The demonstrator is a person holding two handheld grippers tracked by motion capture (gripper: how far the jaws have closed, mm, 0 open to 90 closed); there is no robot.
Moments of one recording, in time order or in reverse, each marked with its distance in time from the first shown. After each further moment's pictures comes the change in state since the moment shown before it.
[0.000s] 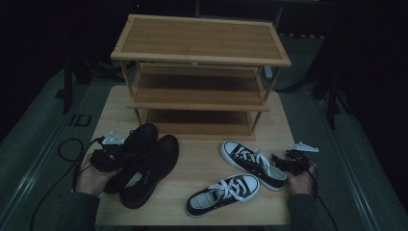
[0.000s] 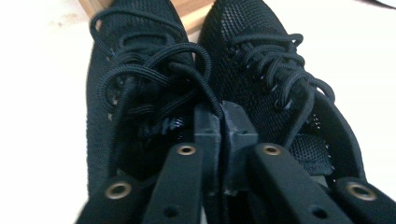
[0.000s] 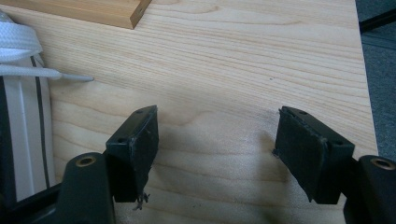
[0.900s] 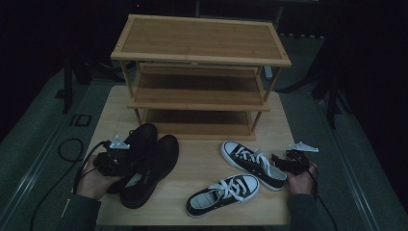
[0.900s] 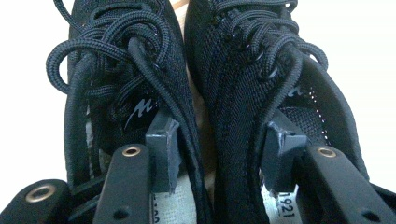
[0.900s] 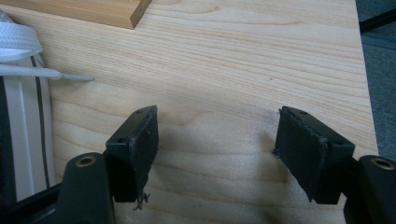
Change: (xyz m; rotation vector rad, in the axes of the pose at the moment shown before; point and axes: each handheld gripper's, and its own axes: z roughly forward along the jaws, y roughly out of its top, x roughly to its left) left arm -0.015 0.000 0.008 0.106 0.070 0.055; right arm 0.000 0.000 0.000 0.000 0.001 0.000
